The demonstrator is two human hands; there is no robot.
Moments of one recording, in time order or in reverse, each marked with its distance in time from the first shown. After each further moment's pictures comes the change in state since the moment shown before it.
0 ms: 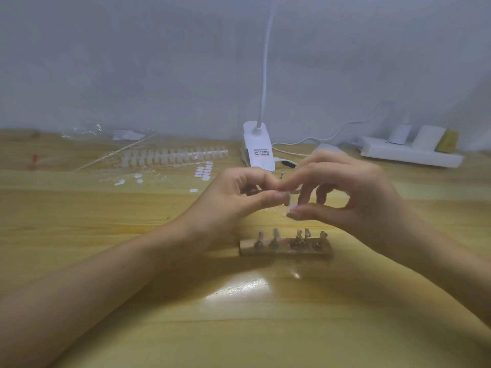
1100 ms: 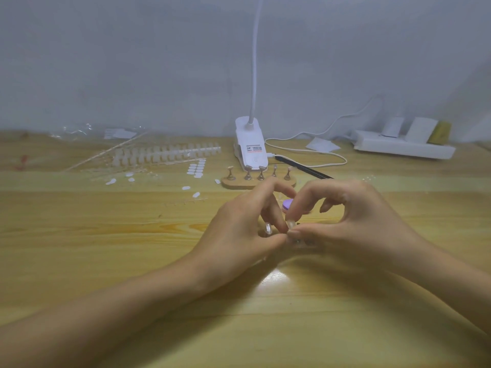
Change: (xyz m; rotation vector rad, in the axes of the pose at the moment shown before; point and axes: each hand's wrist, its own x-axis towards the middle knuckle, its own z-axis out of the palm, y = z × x) left_hand -0.020 -0.002 0.033 0.411 0.058 0.026; right_hand -0.024 0.004 0.006 0.048 -0.038 0.265
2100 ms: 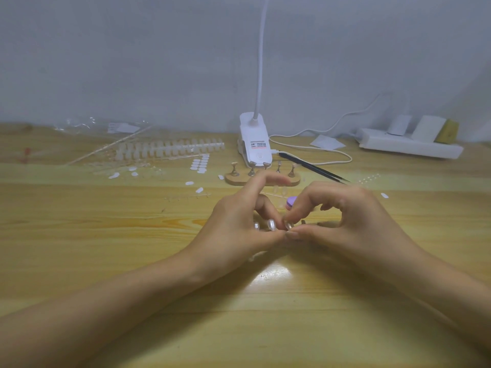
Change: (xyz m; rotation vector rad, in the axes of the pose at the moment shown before) left_hand -0.001 -0.004 -0.003 -0.136 -0.011 -0.115; right_hand -0.003 -0.008 0.012 -0.010 0.038 0.012
